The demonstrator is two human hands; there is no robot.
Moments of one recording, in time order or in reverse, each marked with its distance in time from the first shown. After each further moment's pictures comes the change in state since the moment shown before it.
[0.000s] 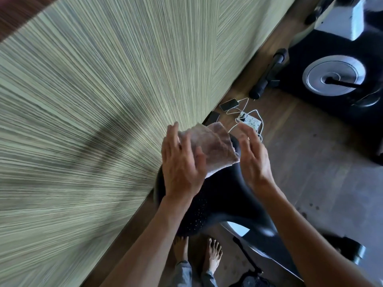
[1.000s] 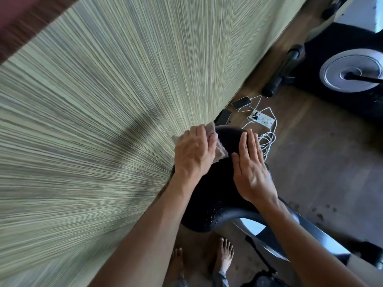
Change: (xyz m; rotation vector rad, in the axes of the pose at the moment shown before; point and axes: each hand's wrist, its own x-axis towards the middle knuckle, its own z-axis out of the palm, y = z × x) left_hand 0.031 -0.023 0.006 0.318 -0.198 0.056; right_hand -0.034 0.028 0.035 -0.584 -0.176 -0.146
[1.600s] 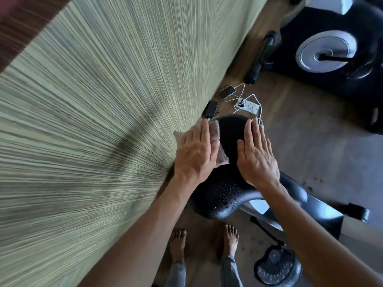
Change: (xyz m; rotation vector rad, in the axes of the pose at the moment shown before) left_hand -0.024 -0.038 0.002 -0.110 -0.006 0.314; right_hand -0.009 -0.025 0.011 -0.159 0.056 0.236
